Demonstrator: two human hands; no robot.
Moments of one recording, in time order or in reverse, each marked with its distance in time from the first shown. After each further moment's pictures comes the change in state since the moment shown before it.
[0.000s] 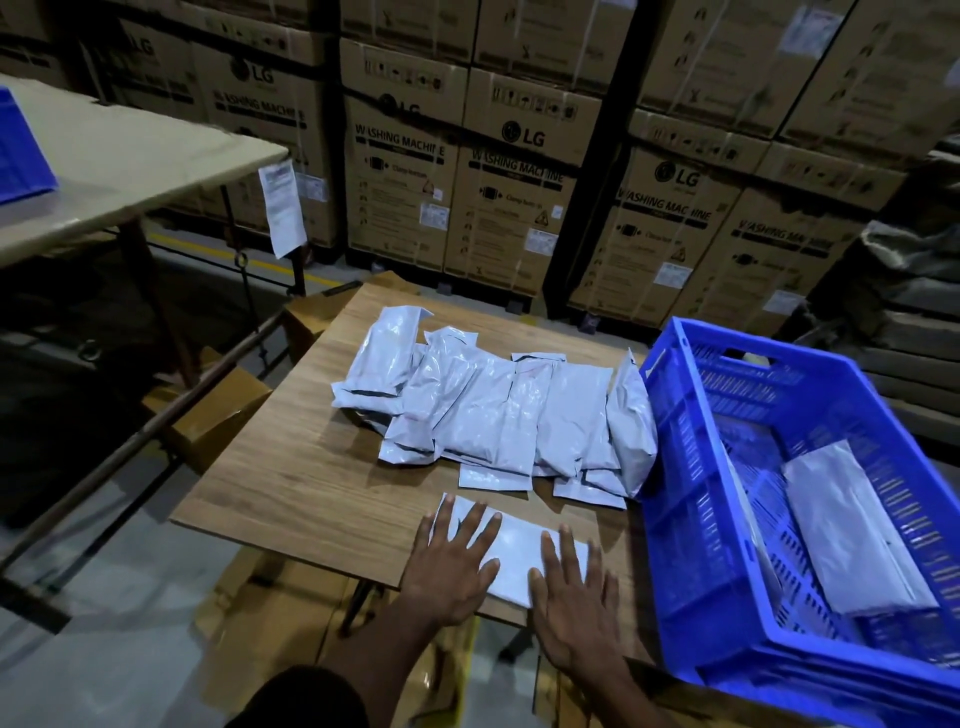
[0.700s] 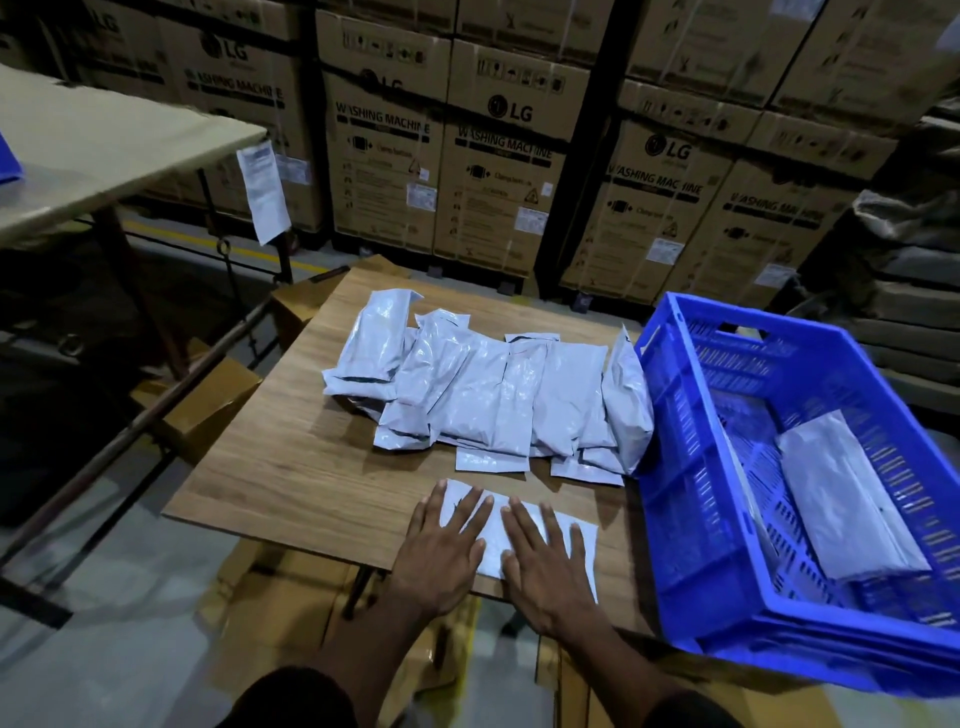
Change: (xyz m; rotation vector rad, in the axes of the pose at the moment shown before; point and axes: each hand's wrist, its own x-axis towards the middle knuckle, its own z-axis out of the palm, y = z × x) left_hand -0.005 -0.010 0.006 -0.053 0.128 0.077; right_hand 0.015 -0.024 0.000 -0.048 -0.078 -0.204
